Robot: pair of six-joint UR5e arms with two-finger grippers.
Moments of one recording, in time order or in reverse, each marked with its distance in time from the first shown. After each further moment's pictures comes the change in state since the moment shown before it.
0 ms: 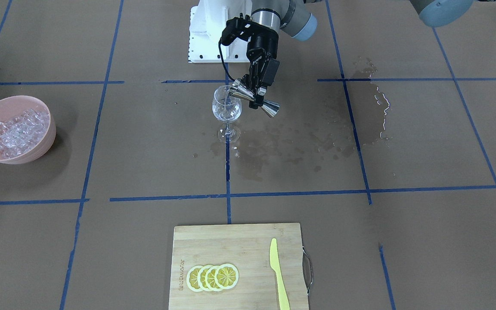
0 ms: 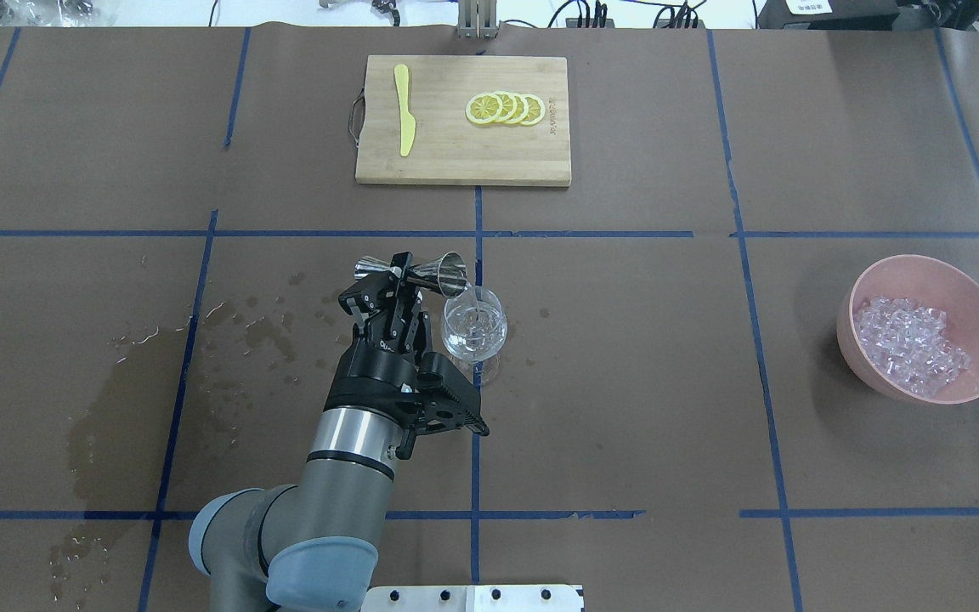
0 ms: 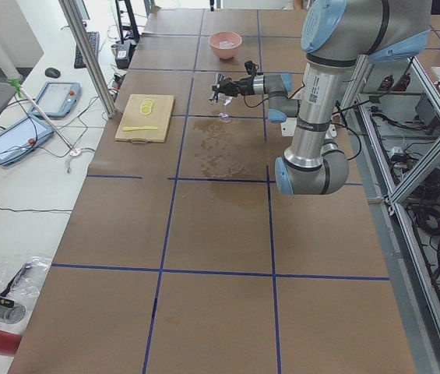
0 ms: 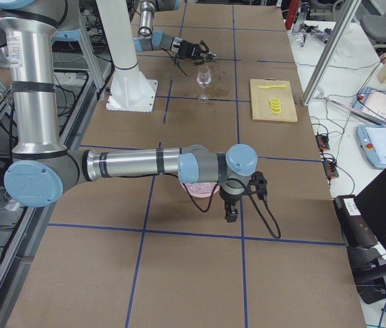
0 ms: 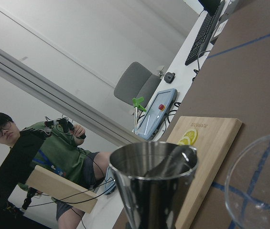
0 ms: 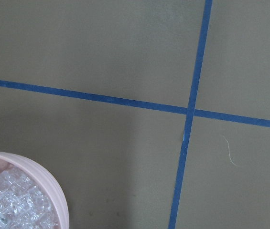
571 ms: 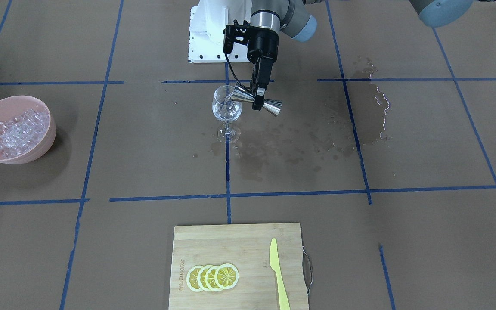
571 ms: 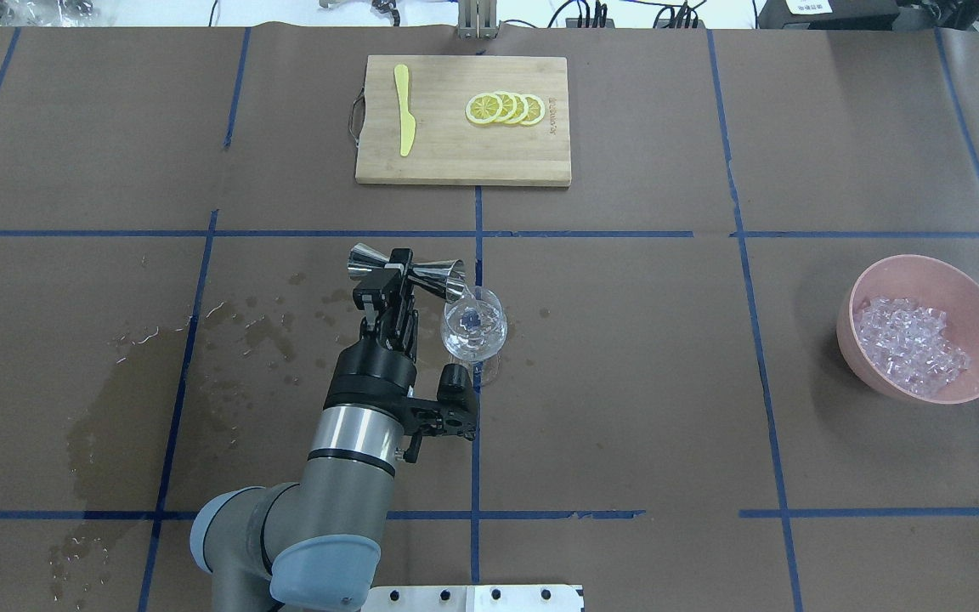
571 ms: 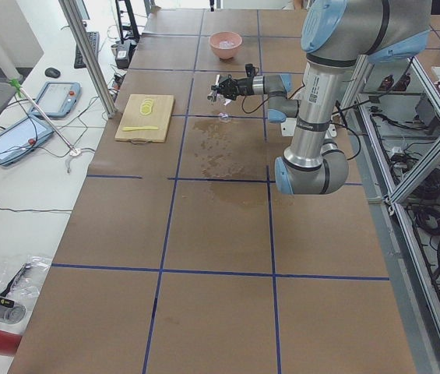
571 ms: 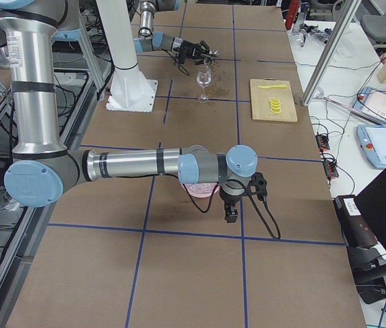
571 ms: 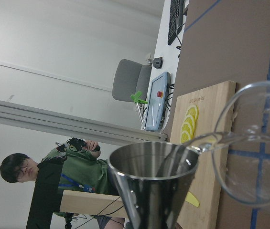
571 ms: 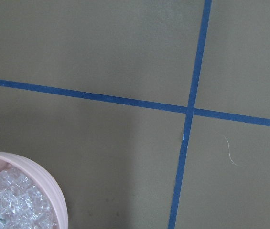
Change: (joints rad) left arm -0.003 -0.004 0.003 0.004 0.017 0.303; right arm -0.001 0.000 -0.004 0.001 0.001 0.000
